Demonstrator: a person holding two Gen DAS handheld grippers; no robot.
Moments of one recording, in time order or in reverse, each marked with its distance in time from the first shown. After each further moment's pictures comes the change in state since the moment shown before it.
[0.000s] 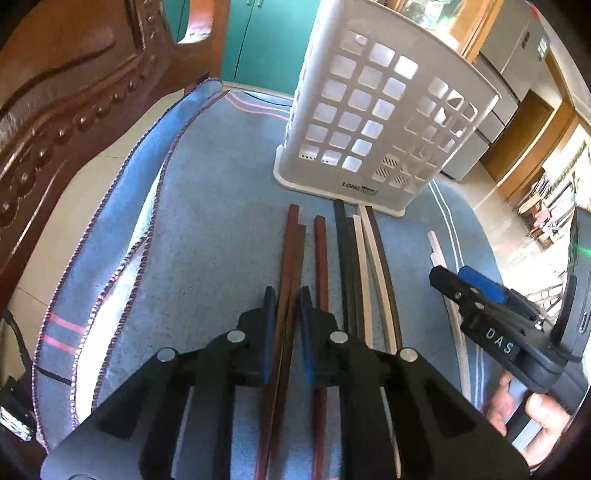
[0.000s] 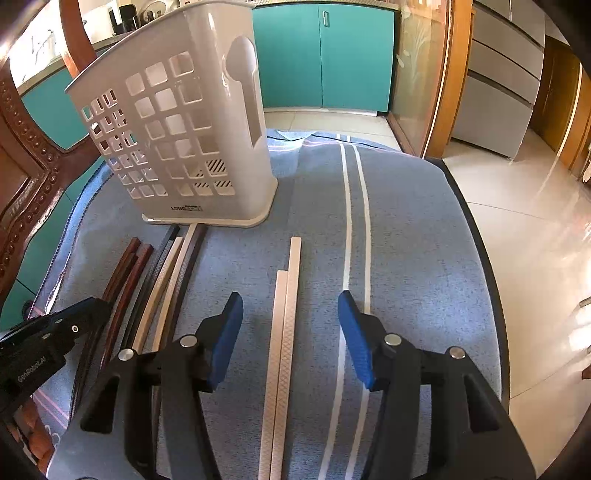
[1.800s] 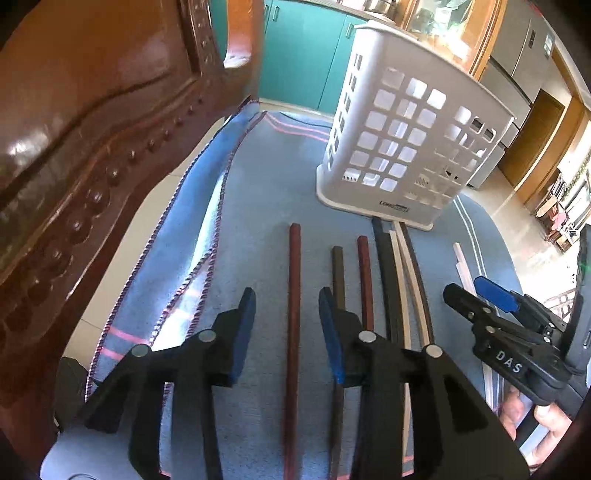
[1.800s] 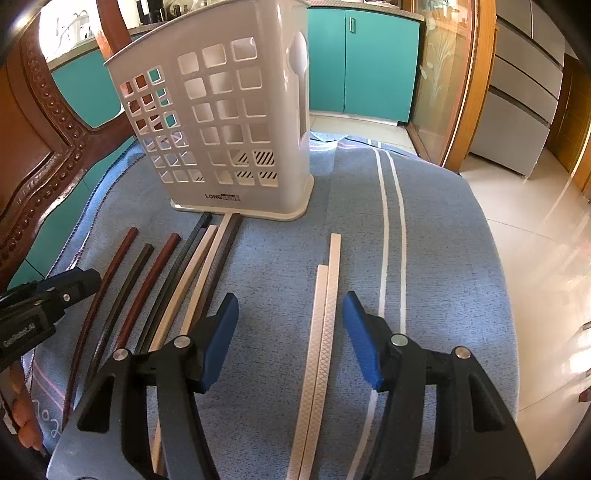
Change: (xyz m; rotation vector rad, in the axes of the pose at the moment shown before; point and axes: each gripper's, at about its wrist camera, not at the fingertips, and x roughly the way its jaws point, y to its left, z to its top) left arm -0.025 0.009 0.000 -0.005 -0.045 0.084; right arm 0.001 0.016 -0.005 -0.070 -0.013 0.054
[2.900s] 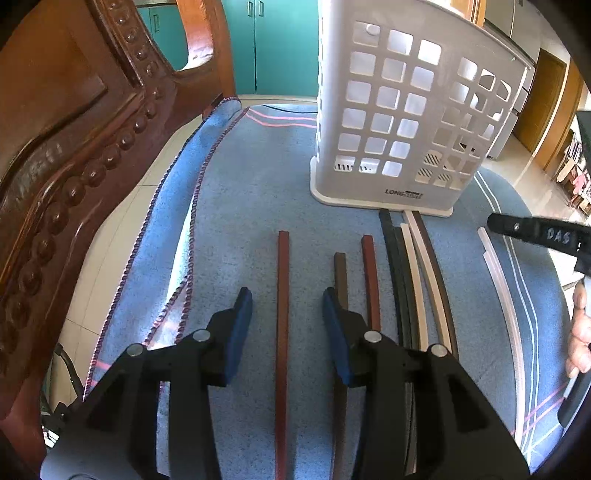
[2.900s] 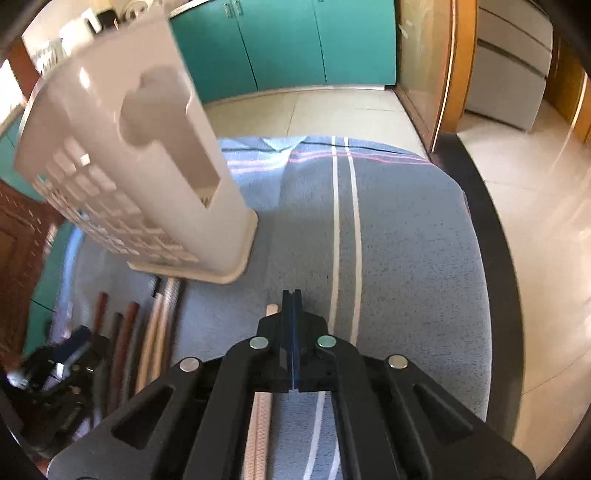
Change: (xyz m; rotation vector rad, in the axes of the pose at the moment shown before) left arm 0.028 -0.026 0.006 0.119 0.021 0.126; right arm 0.023 -0.051 0.059 0.148 0.101 0.056
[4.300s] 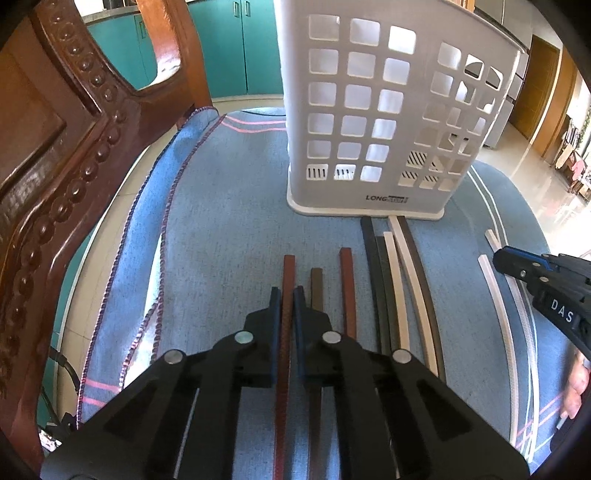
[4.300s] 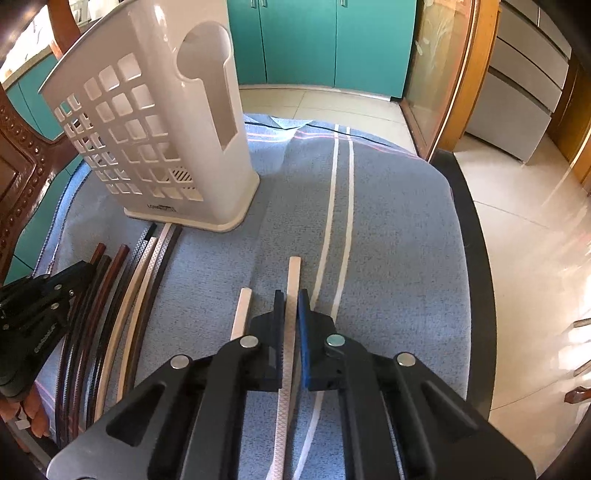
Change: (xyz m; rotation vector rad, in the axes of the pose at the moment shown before) left arm 0.004 -0.022 0.016 0.052 0.010 0.005; right arm 0.001 0.003 -0.021 -0.159 0.021 -0.108
